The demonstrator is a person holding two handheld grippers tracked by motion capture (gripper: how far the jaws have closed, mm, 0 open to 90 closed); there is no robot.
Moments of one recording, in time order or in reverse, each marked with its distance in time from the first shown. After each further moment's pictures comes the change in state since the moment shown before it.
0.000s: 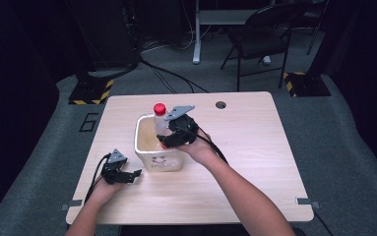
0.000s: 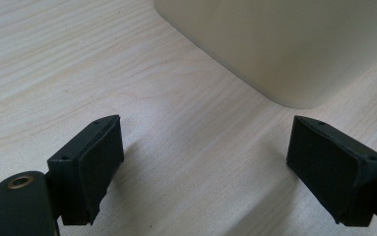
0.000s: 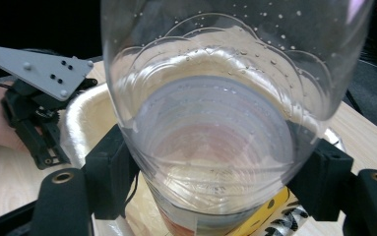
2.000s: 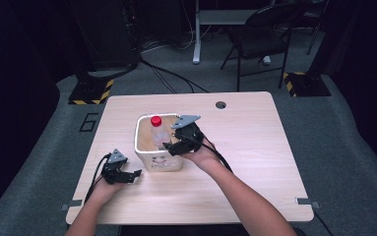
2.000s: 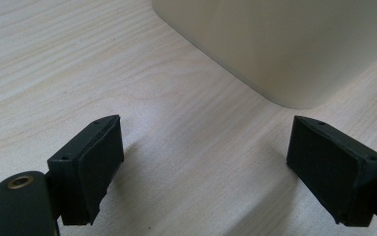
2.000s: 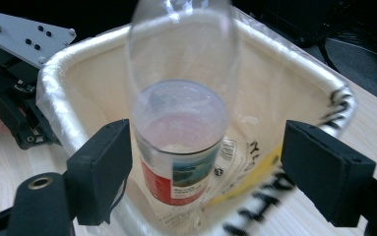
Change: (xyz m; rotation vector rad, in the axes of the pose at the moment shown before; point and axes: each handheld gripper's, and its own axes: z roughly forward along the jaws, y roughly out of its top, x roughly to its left) left arm 0.000 0.000 0.000 0.002 -0.004 0.003; right arm 0.000 -0.033 0.001 0.016 -0.039 0.044
